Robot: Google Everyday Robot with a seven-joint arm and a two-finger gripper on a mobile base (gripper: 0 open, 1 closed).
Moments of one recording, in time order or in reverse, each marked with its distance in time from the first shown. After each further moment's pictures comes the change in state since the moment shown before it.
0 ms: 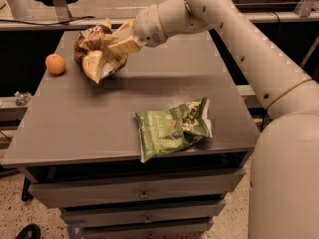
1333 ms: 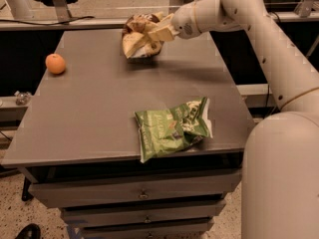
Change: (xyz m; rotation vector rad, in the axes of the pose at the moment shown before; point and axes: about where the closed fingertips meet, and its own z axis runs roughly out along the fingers) arm 0.086 -0.081 -0.094 0.289 0.091 0.273
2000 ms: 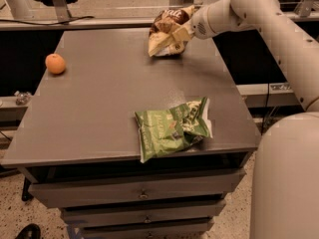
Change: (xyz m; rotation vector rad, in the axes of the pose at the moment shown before) arm 0.055 -0.056 -0.044 0.293 0.187 0.195
